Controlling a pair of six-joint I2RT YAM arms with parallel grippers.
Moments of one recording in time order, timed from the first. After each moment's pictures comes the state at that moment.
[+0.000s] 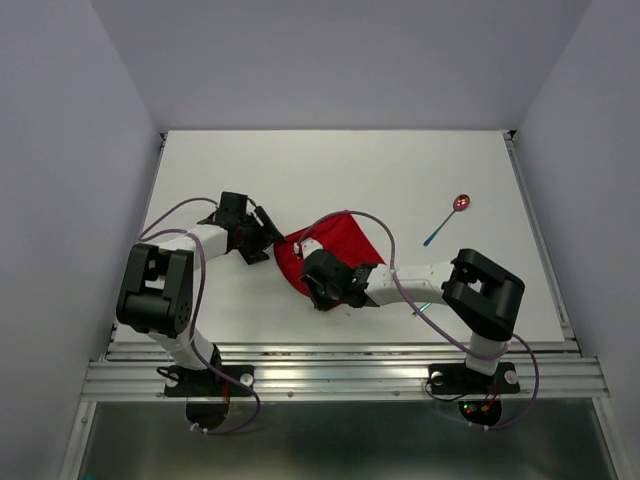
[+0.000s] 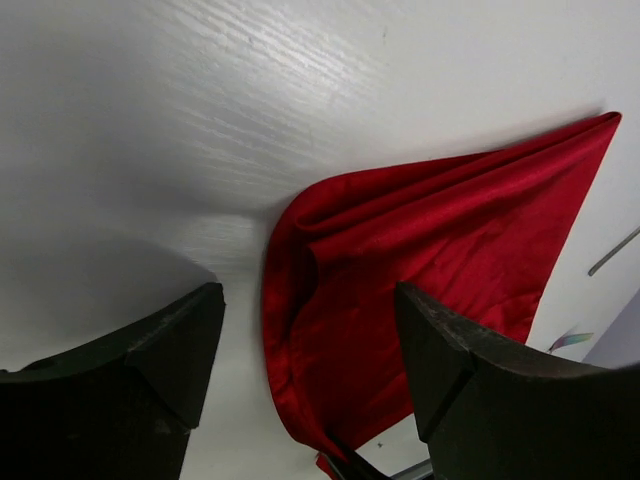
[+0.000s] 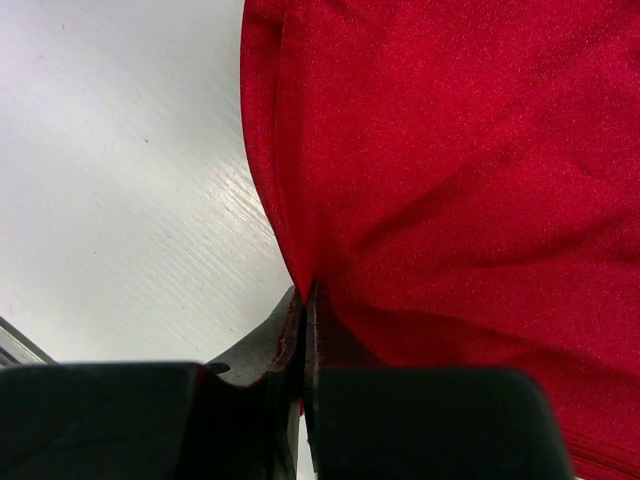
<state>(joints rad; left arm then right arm) -0.19 1.60 0.84 -0.21 0.25 -0.83 1.08 1.81 1.04 -0.11 0.16 0.40</state>
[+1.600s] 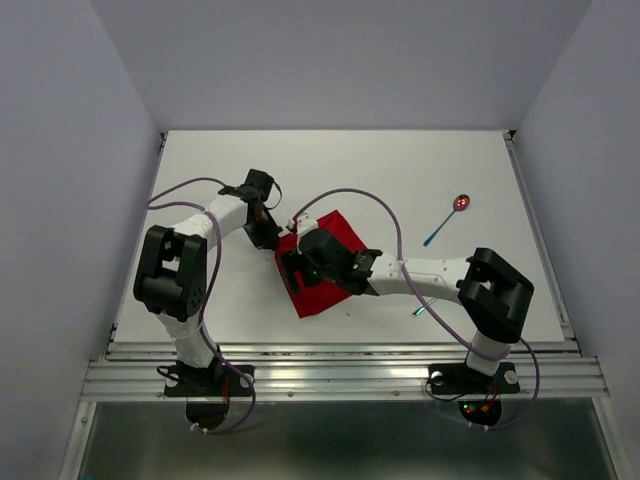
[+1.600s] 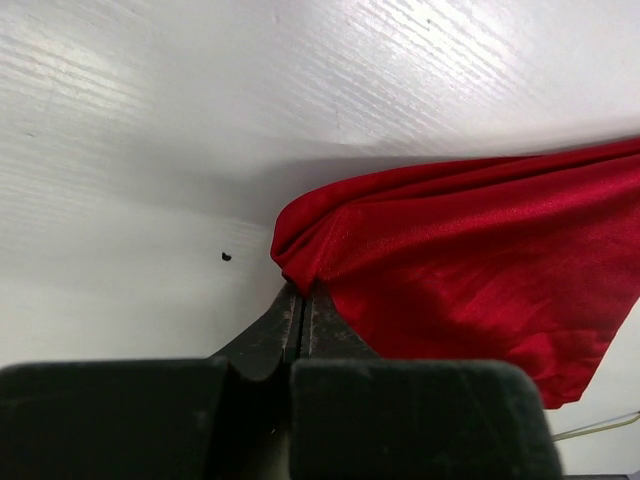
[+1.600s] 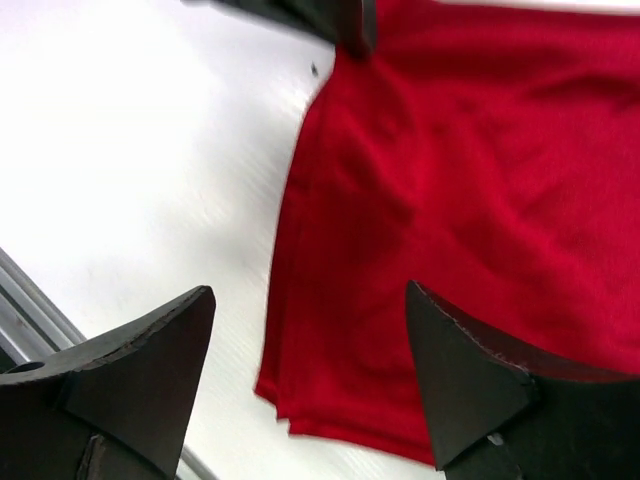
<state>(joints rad) -0.33 1.75 1.19 -0.68 0.00 -0.84 1.06 1.75 1.13 -0.06 0.16 0.39</state>
